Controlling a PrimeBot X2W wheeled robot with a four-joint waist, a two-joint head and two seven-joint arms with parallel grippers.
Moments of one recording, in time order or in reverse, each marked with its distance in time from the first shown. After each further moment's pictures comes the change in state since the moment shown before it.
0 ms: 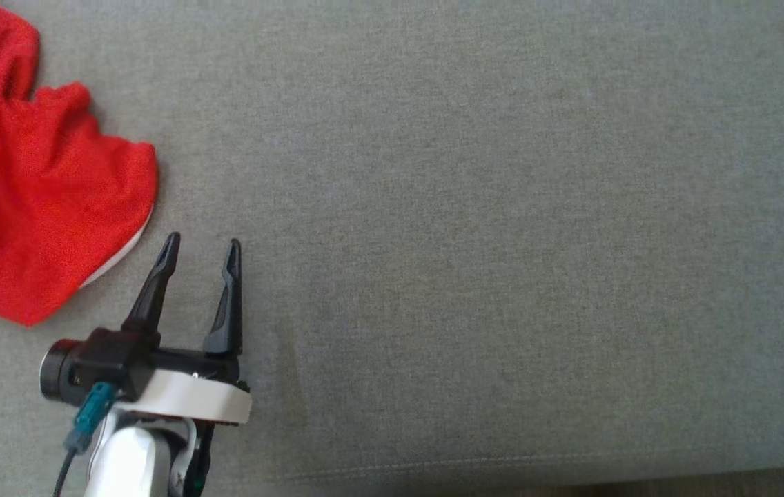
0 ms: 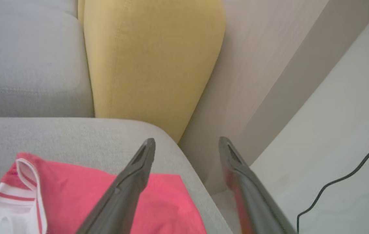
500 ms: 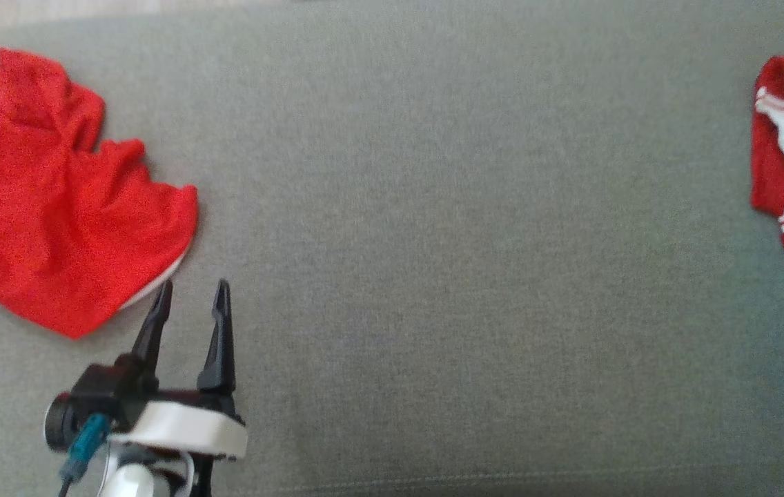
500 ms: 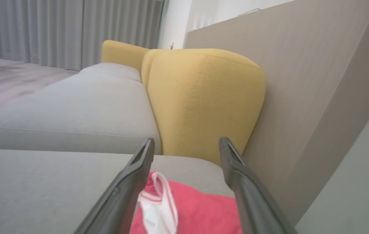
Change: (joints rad) left arm 0.059 0.000 -0.002 0.034 -0.083 0.049 0.000; right arm 0.302 0.196 0.195 -0.348 0.158 0.000 -0.102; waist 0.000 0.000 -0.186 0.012
